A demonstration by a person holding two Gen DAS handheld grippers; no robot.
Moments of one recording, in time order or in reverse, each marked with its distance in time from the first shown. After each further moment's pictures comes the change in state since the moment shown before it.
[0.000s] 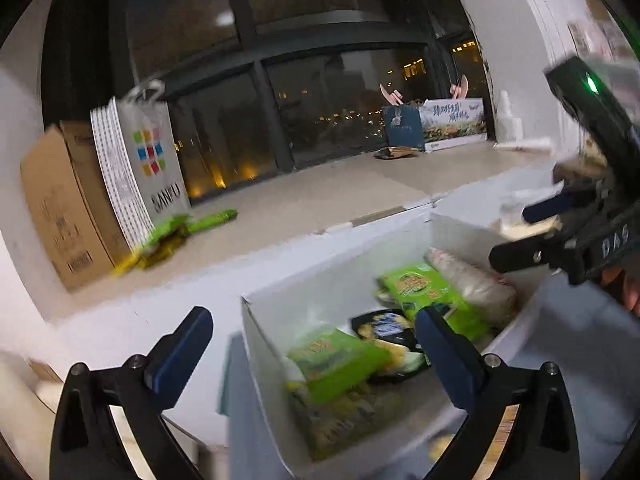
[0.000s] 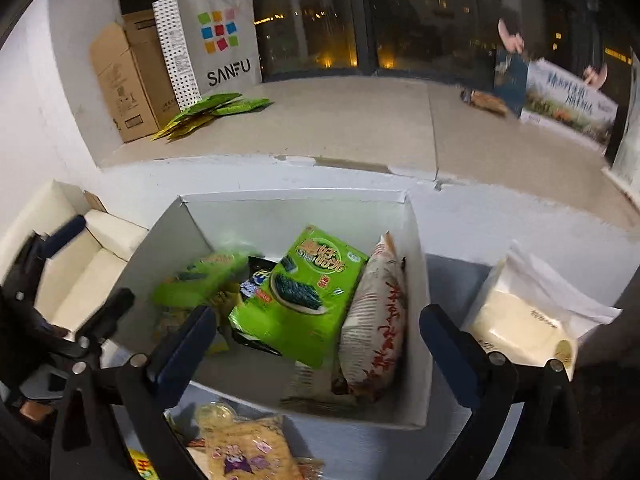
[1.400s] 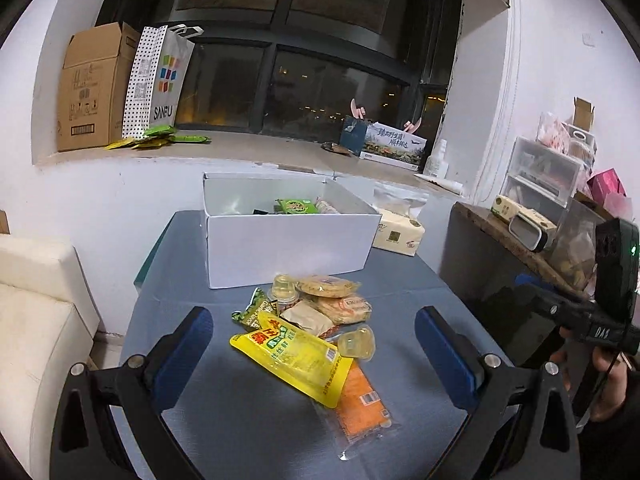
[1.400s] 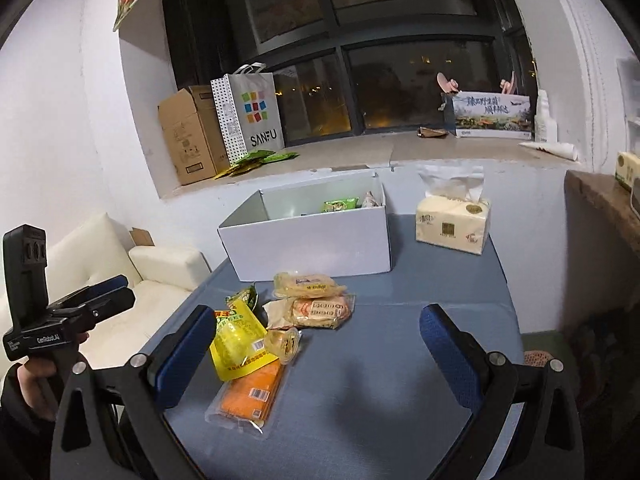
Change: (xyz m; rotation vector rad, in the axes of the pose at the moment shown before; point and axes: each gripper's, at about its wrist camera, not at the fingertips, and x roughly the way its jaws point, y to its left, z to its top) left arm -0.231 -0.048 -0.118 -0.341 0.024 -0.248; right arm -0.211 0.029 -0.231 0.090 -0.301 0.051
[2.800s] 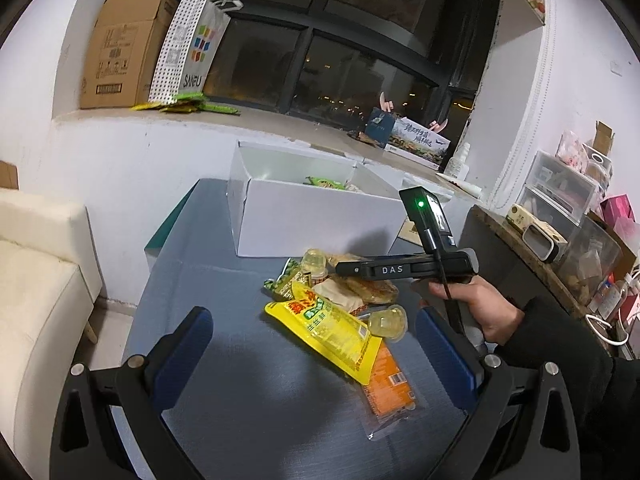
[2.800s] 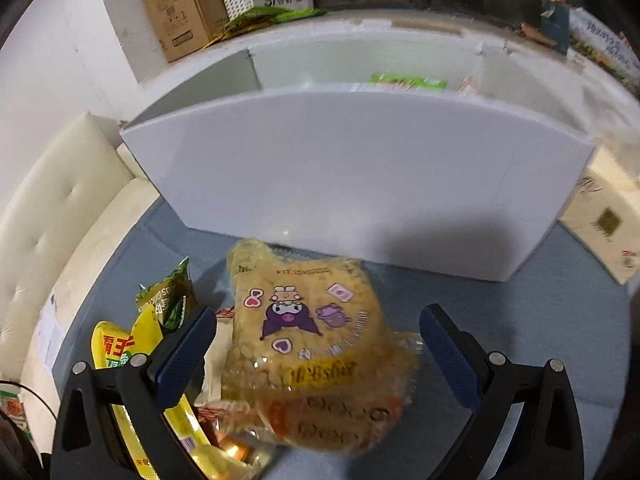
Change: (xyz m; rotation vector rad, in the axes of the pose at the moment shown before) left arm 0.005 0.044 -0.026 -0.122 0.045 0.029; right arm 0.279 0.007 0.015 -0.128 0.481 0.099
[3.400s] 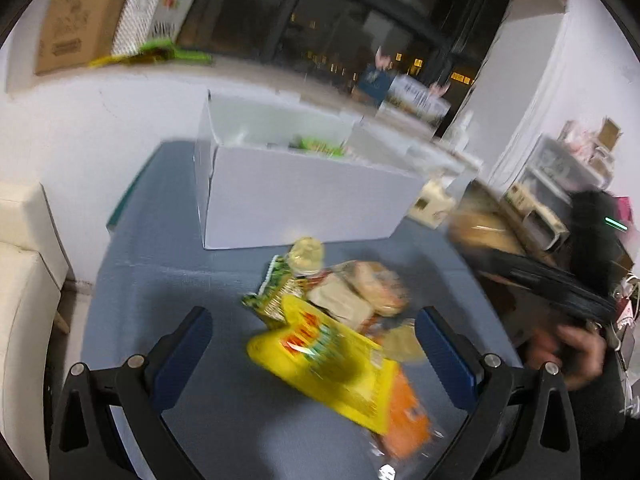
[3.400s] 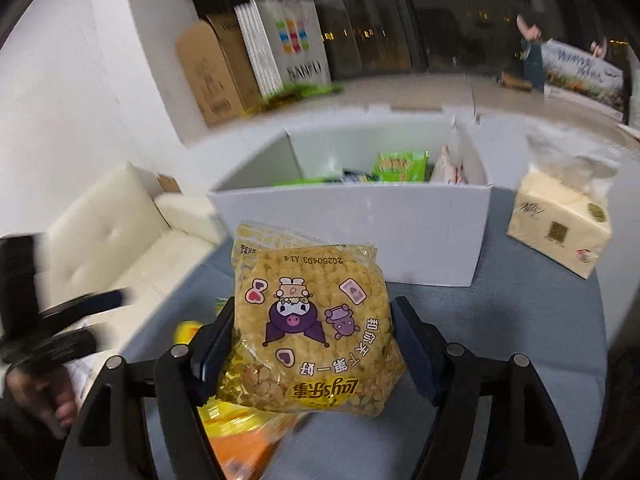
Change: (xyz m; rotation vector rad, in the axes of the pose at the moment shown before) left arm 0.112 0.024 0.038 -0.009 0.215 -0.085; right arm -0.124 0.004 -0.049 0.014 -0.283 0.103
